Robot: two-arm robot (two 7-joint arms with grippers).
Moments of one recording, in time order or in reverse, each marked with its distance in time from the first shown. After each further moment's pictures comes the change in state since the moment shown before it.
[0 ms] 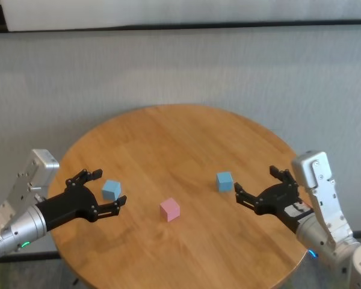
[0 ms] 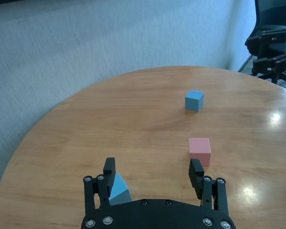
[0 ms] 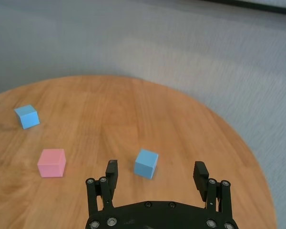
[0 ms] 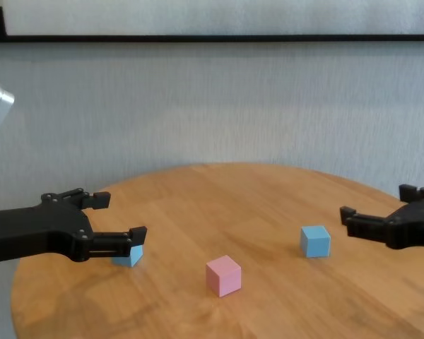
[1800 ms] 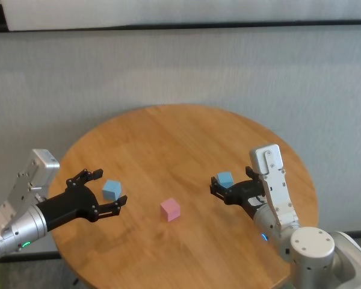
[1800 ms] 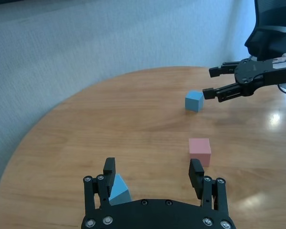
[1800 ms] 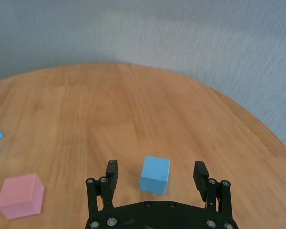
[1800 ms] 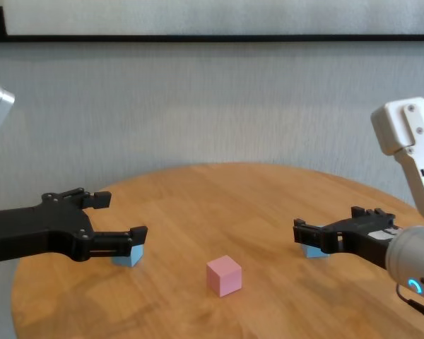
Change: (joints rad) left arm -0.002 -0.002 0.001 0.003 -0.001 -0.003 -0.002; right arm 0.164 -0.275 -0.006 0.343 -0.117 -0.006 -0.060
